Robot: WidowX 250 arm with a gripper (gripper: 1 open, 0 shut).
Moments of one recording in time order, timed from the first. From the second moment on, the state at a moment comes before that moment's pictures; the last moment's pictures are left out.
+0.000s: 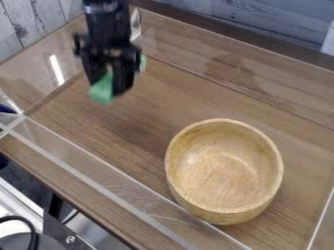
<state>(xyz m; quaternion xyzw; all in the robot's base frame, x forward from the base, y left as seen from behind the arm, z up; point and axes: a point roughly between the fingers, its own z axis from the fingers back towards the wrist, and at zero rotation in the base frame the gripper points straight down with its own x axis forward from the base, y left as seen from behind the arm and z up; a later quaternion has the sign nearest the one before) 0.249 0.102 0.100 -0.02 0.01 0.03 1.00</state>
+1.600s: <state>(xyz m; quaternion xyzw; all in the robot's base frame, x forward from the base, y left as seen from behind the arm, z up) 0.217 -0.079 0.107 -0.05 0.04 -0.11 0.99</state>
